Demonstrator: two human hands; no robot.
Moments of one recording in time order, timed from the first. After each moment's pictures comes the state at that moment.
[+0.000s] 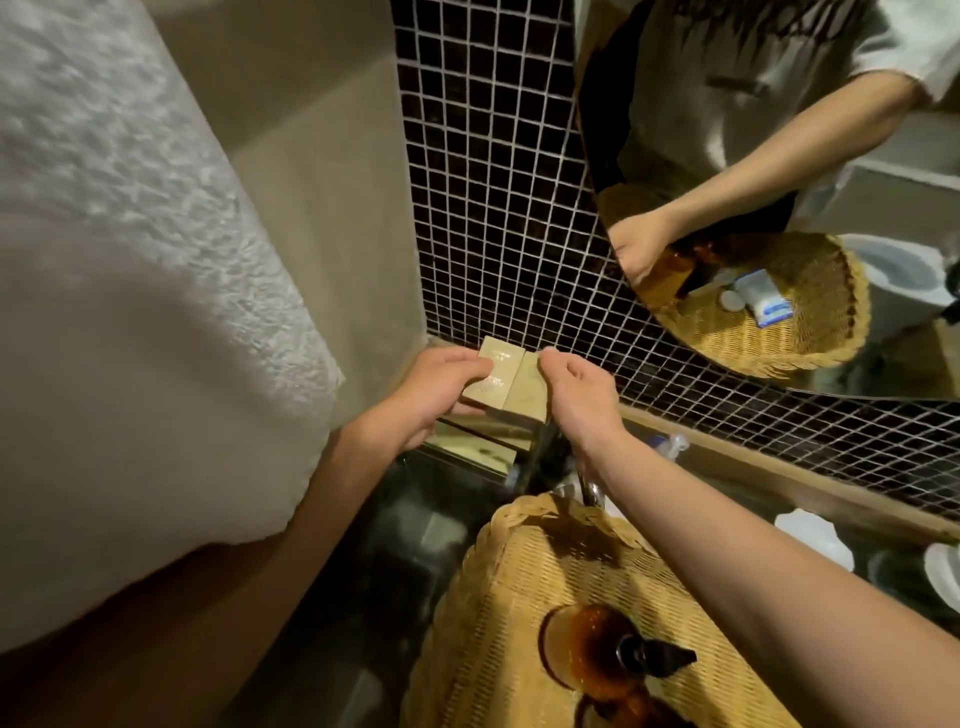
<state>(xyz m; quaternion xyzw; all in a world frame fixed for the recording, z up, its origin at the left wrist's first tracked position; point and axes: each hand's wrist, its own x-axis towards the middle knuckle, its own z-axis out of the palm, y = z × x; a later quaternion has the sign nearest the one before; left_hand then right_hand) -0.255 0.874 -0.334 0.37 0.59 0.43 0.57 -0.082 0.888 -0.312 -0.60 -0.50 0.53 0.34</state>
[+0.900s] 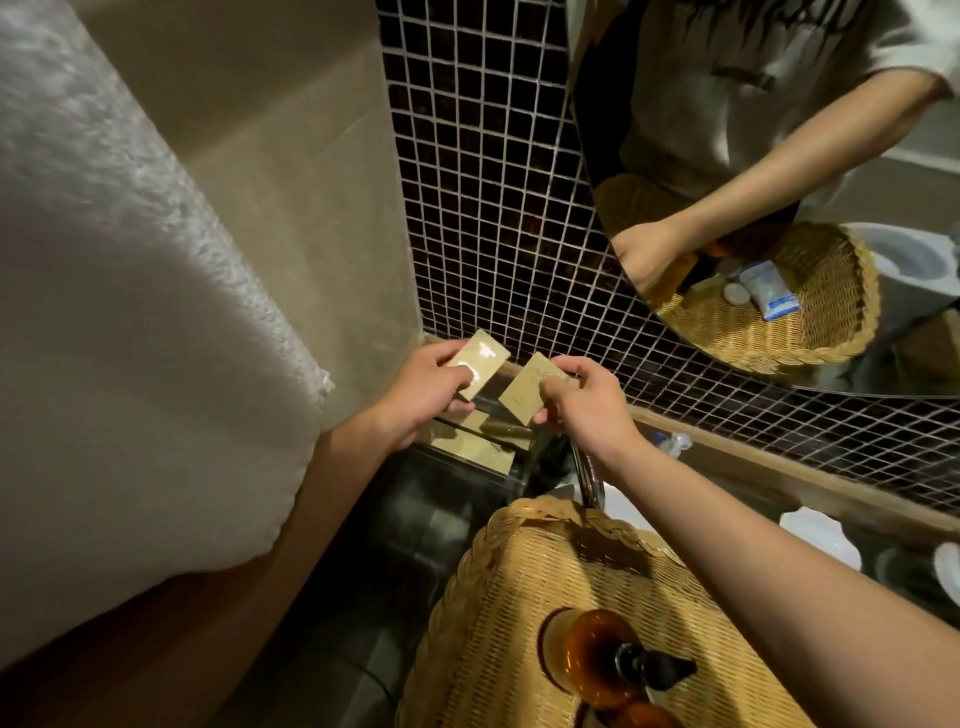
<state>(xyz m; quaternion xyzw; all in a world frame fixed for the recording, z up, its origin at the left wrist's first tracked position) -0.258 0.879 -0.342 0.36 0.64 0.41 0.54 -0.062 0.898 -0.325 -0.56 -0.49 0.59 0.31</state>
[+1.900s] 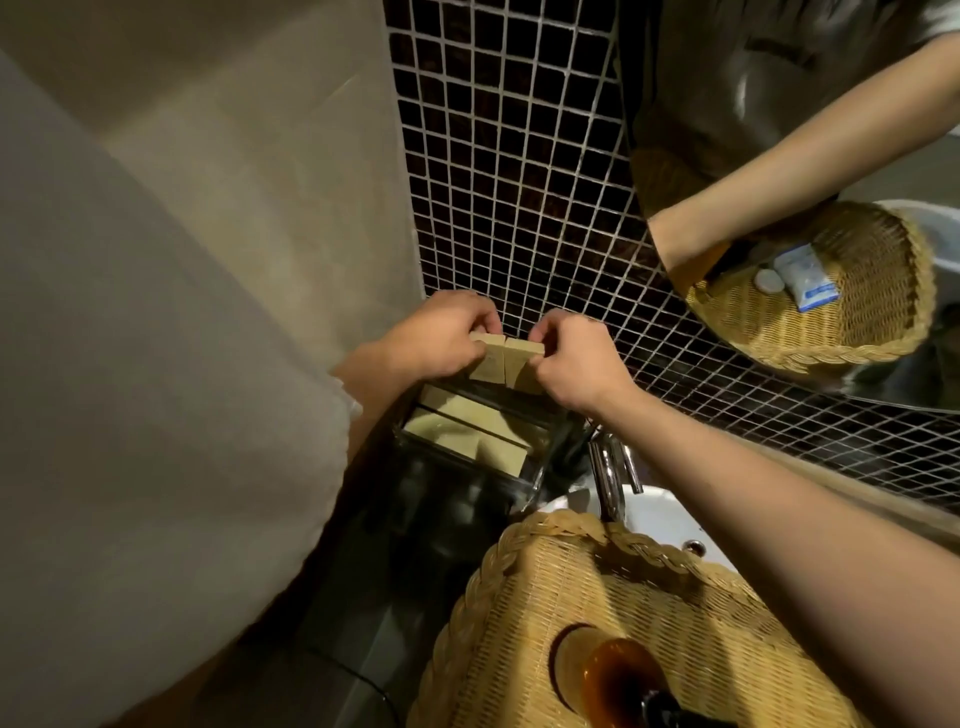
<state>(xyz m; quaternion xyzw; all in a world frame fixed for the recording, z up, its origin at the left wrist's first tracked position) -0.284 0.944 -0.329 0.72 0.64 0.15 0.24 -0.096 0.963 -0.336 -0.55 -0.76 0.31 0.14</state>
